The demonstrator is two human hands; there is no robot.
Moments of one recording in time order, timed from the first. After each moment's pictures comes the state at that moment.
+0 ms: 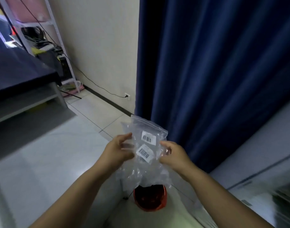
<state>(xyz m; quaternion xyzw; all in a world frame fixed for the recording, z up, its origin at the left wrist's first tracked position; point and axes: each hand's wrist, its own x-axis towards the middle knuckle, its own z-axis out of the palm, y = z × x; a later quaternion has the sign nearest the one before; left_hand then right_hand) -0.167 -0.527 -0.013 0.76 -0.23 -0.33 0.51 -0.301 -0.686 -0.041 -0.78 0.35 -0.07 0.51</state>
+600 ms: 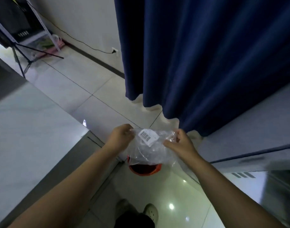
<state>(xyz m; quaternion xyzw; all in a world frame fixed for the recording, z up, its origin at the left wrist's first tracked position) -0.161 -0.646 -0.181 0.87 -0.26 -0.31 0.29 -0.332 -0.782 -0.195 -0.64 0.48 -0.04 0.60</state>
